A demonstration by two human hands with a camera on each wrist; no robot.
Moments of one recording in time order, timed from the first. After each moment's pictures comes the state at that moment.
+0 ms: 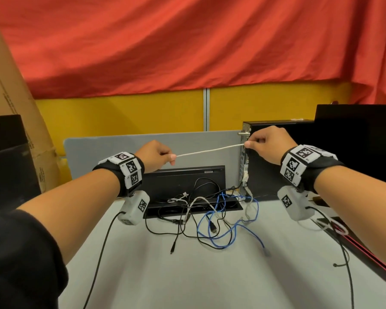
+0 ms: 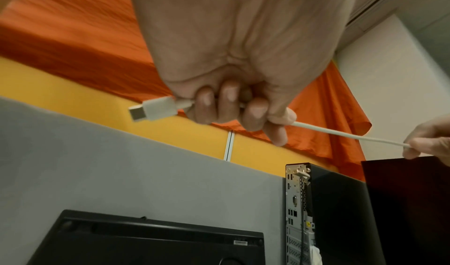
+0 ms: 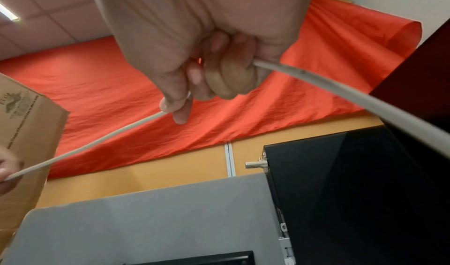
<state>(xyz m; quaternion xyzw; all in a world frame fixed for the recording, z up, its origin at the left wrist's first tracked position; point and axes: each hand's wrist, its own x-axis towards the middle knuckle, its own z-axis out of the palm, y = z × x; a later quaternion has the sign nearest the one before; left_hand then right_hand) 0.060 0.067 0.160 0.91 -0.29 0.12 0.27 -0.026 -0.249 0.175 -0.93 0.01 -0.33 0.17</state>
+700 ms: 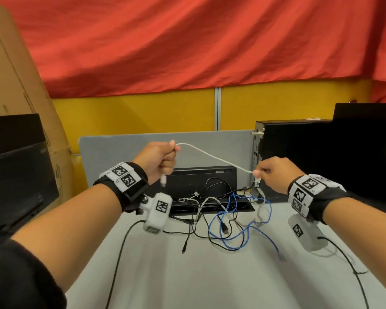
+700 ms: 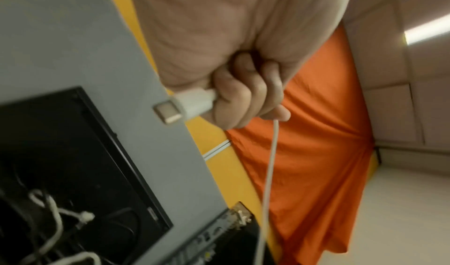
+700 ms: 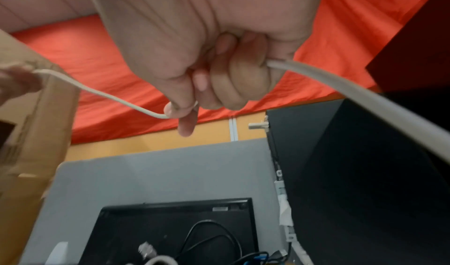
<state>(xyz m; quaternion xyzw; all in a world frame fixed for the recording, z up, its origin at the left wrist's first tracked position) 0.039 0.079 0.150 0.63 -0.22 -0.09 0.74 -0.015 -0.241 0.112 -0.98 0.01 -0.18 0.12</state>
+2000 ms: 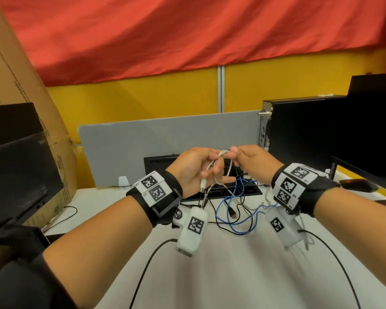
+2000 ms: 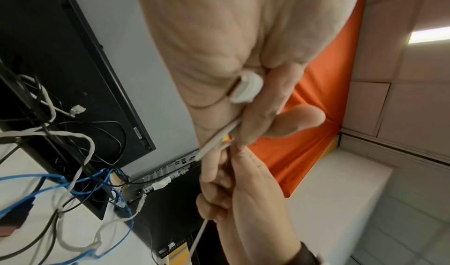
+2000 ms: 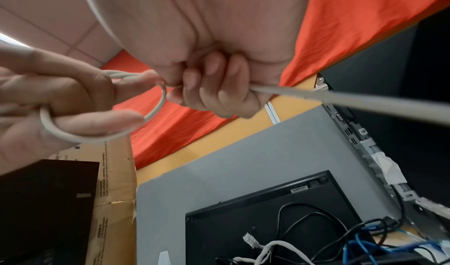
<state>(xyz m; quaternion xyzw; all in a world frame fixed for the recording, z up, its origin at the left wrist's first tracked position) -0.005 0.025 0.115 0.56 -0.28 -0.29 0.73 -0.021 -0.162 0.107 -0.91 -0.09 -0.18 0.36</state>
